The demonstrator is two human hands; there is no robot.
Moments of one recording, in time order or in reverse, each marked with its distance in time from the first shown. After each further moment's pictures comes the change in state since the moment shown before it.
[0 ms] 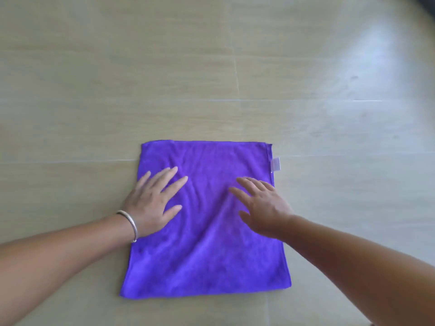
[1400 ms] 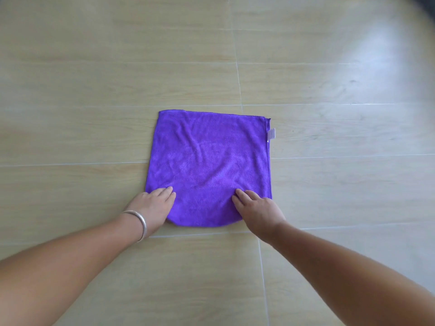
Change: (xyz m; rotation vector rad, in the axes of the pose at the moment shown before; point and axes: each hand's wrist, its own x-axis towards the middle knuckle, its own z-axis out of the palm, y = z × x) left_hand -0.014 0.014 -0.036 0.298 -0.404 0.060; right_hand -0.015 -0.031 -0.010 -0.149 -0.159 -0.002
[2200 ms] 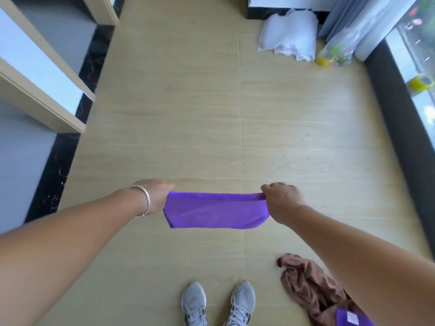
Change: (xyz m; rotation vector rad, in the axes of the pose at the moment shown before) left_hand -0.295 -0.094 -0.433 -0.380 -0.322 -0.217; right_hand -0.242 0.005 -0.477 0.118 -0.160 0.243
